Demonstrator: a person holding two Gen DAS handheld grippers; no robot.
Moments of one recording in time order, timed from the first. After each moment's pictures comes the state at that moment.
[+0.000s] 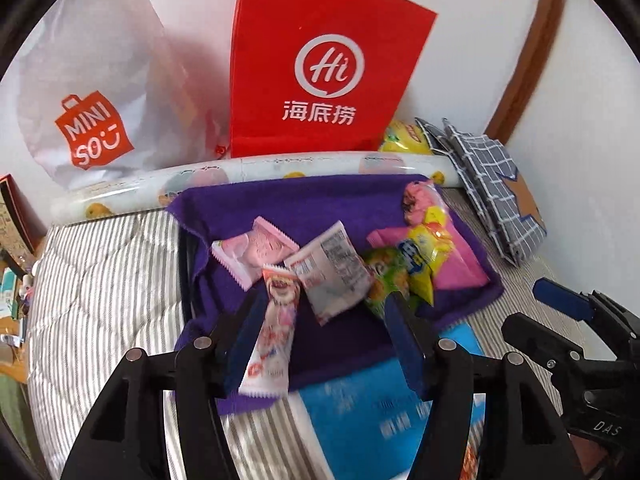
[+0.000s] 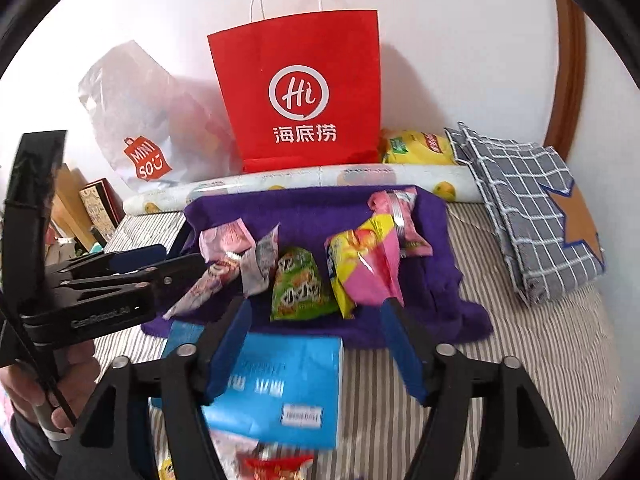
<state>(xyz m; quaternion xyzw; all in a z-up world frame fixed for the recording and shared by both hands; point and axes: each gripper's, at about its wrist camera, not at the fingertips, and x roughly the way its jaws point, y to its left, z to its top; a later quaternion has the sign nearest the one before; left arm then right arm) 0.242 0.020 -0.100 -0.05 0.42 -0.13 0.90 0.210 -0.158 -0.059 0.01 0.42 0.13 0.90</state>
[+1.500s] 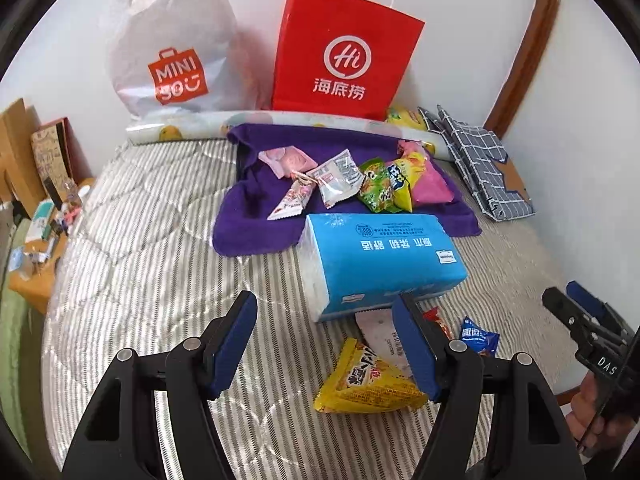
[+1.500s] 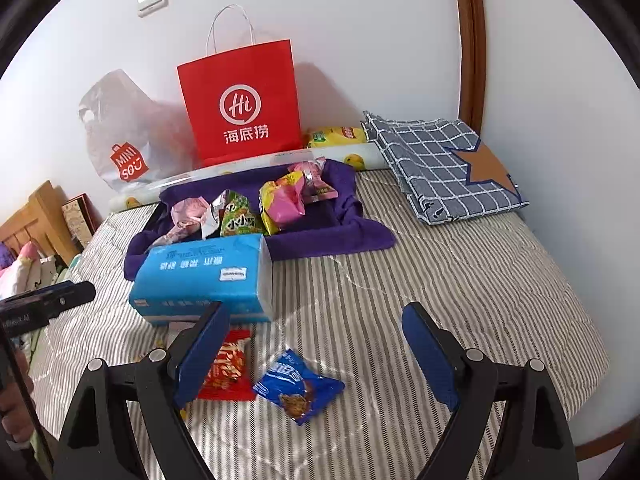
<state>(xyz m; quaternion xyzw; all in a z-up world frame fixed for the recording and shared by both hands) 0.100 0.029 -0.102 -0.09 0.42 -0.08 0.90 0.083 -0.234 -0.071 0.04 0.38 0.06 0.92</state>
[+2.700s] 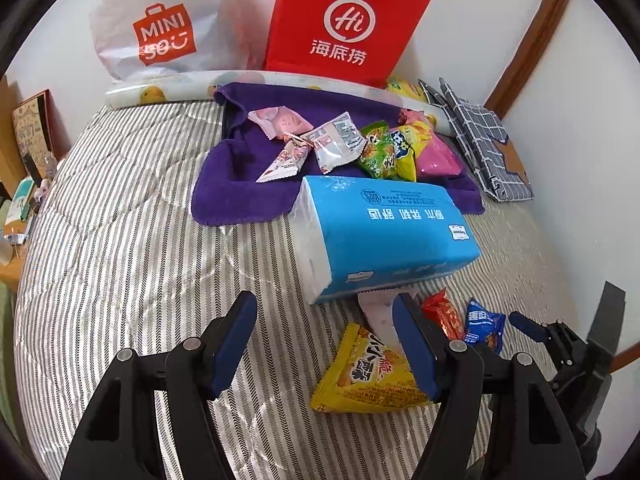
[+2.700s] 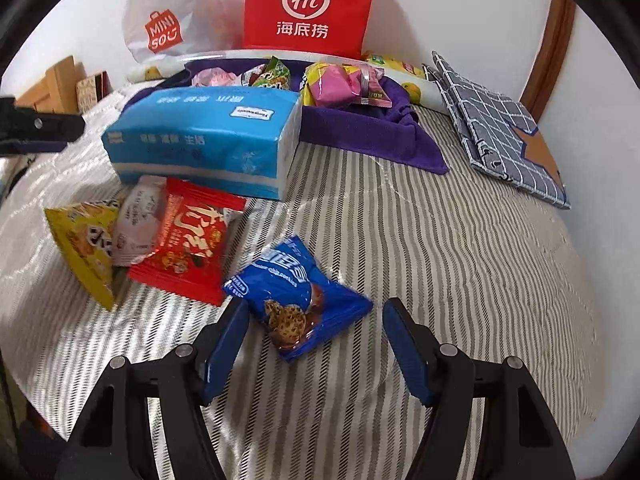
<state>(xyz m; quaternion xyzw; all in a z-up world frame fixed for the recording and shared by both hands) 0.114 0.029 -0.133 -0.11 0.46 -0.10 0.88 0.083 -0.201 -0.165 -0.12 0.45 0.10 0.88</state>
